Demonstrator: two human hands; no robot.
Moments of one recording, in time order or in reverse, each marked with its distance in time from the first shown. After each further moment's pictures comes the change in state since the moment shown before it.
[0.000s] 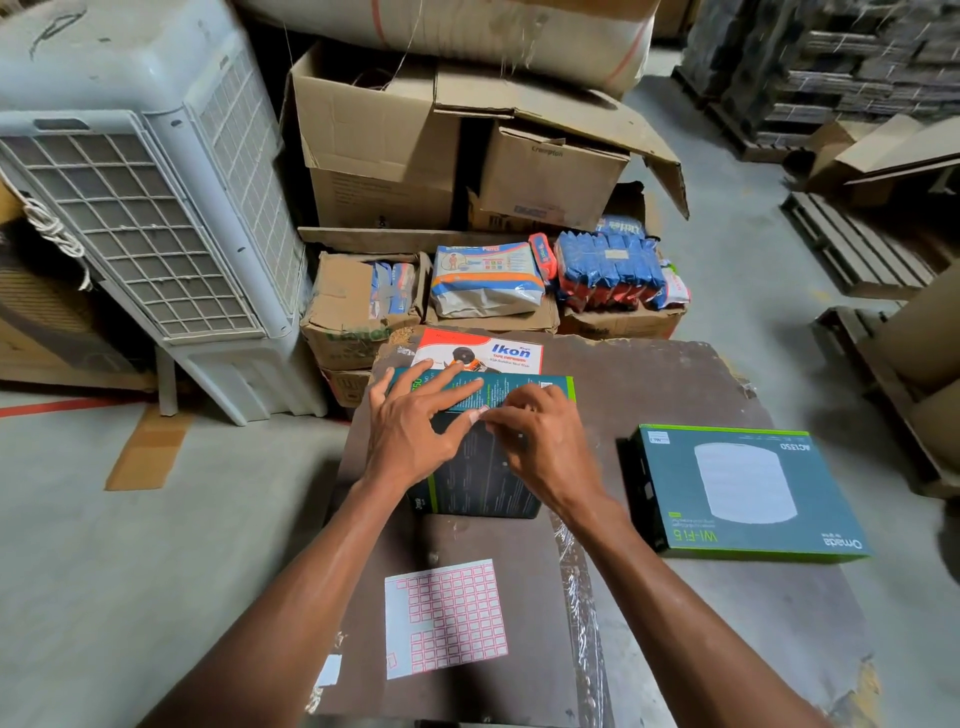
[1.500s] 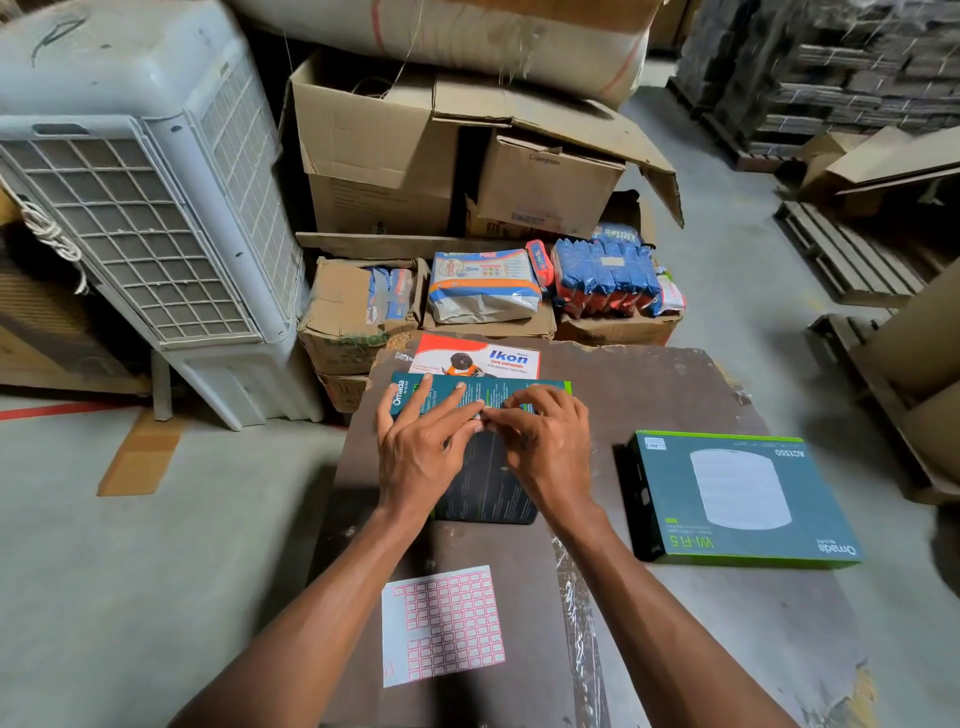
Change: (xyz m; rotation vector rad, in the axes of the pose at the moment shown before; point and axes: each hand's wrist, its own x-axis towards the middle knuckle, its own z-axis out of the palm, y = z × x) left_hand -0.018 0.012 0.024 0.058 0.304 0.068; right_hand -0.001 0.010 0.018 -0.007 0.204 0.077
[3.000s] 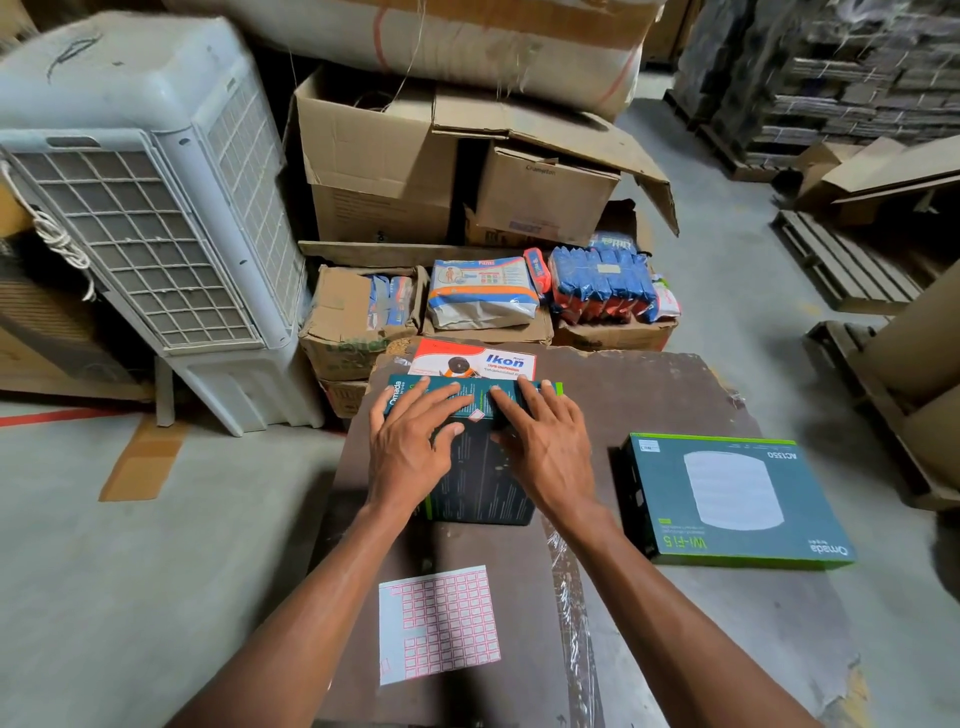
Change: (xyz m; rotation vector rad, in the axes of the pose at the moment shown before) left_hand 0.001 -0.003 -0.013 -0.057 -0.090 -0.040; right_hand -0.006 0.006 -0.012 -0.264 -0.269 0.003
